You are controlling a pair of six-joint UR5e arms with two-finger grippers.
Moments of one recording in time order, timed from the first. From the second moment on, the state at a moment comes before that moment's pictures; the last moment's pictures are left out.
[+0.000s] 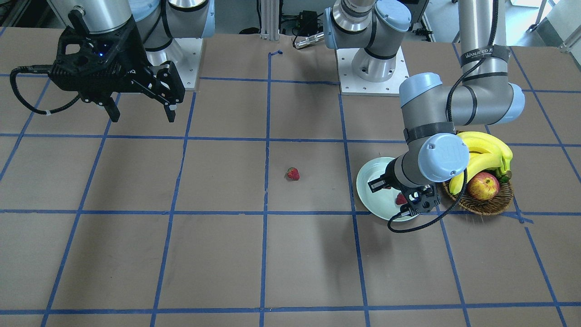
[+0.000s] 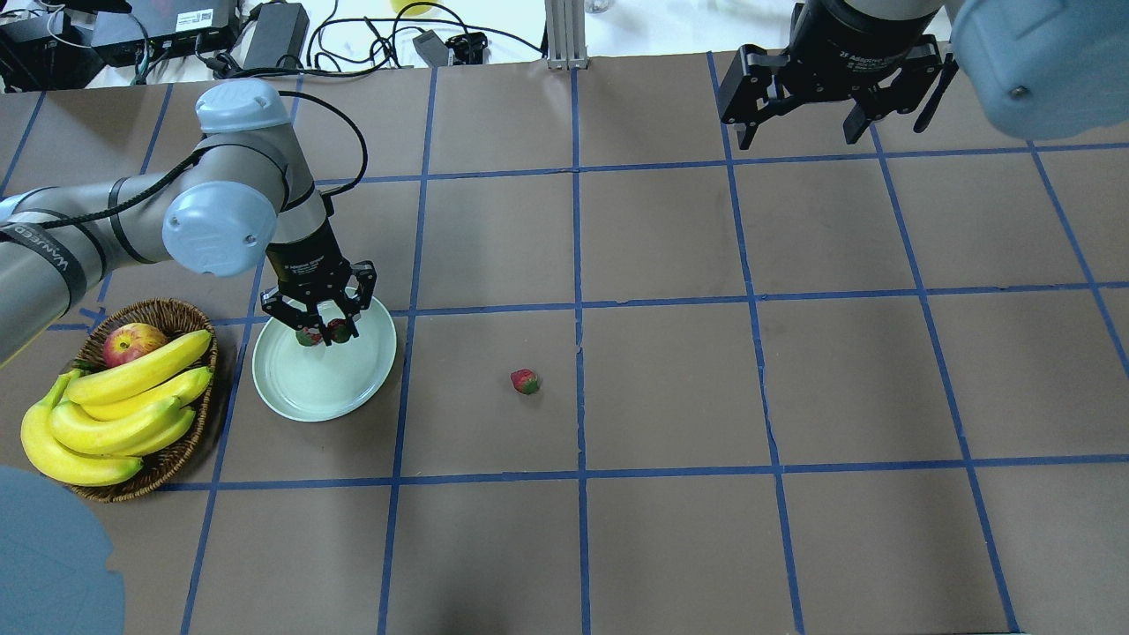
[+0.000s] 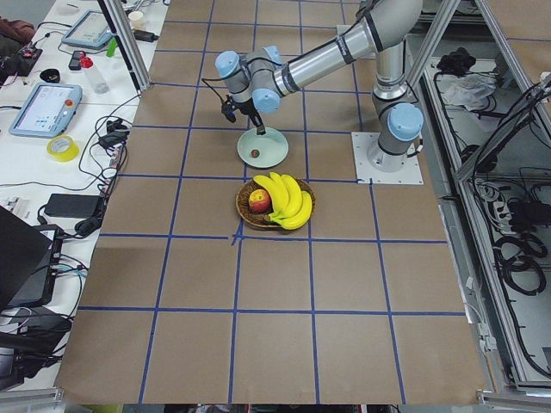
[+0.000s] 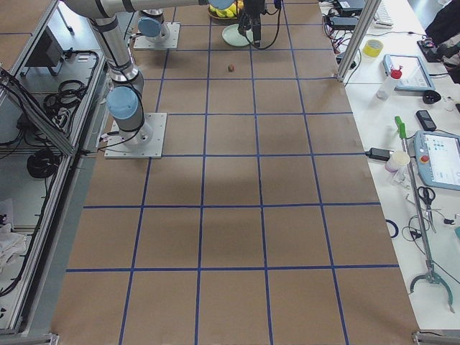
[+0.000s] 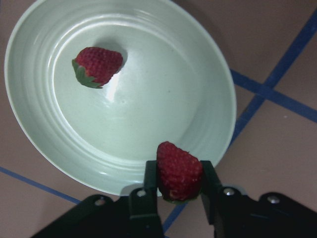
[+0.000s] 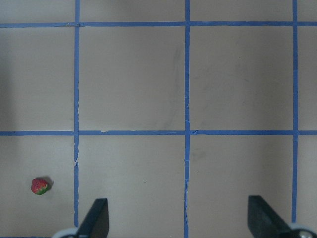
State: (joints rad) left arm -1.45 -1.92 -1.80 -1.33 1.63 -0.29; right arm 1.65 -1.55 1.49 -1.66 -1.57 0.07
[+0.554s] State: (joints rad) left arm -1.41 -1.93 -1.81 -1.31 1.65 -0.24; right arm 1.65 -1.55 1.49 -1.66 -1.57 0.07
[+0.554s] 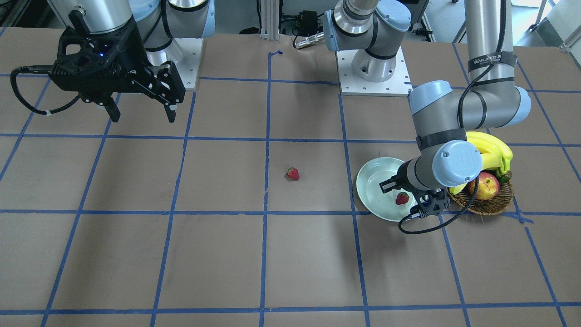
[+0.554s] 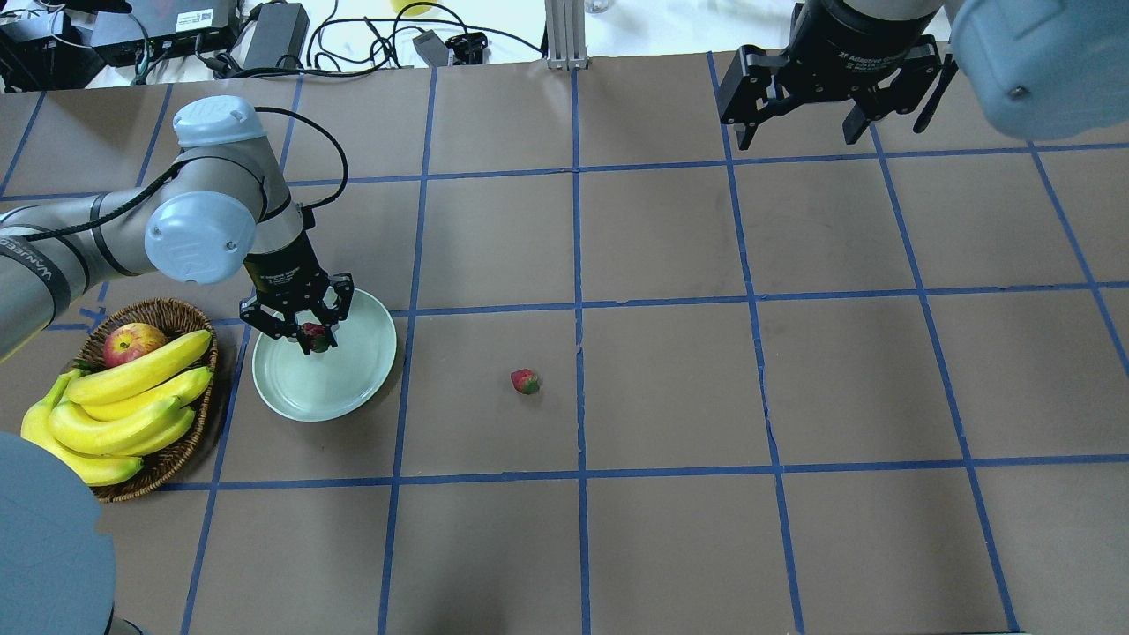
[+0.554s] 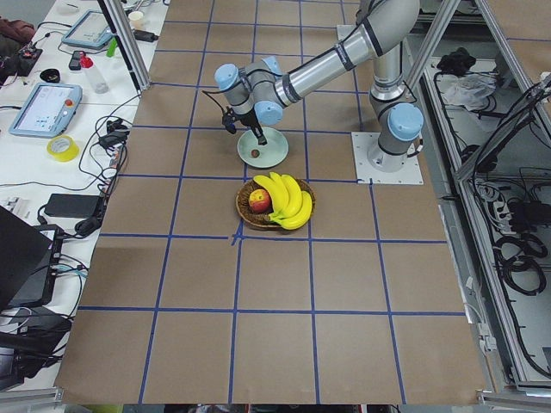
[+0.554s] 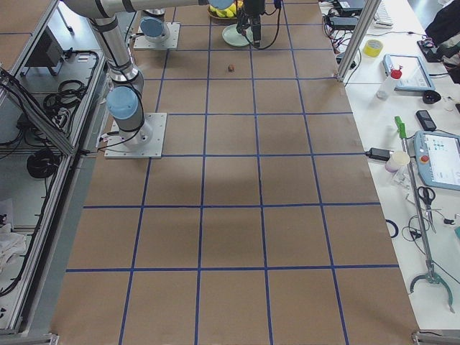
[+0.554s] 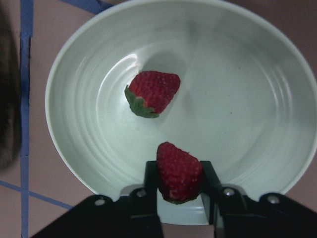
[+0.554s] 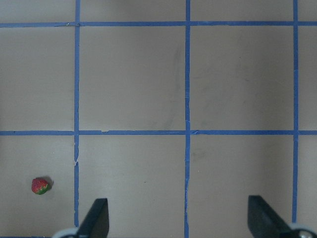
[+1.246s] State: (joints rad) left arm -1.43 -1.91 -1.80 -1.31 1.61 -0.25; right arm 1.65 -1.55 1.49 -1.66 -1.57 0.07
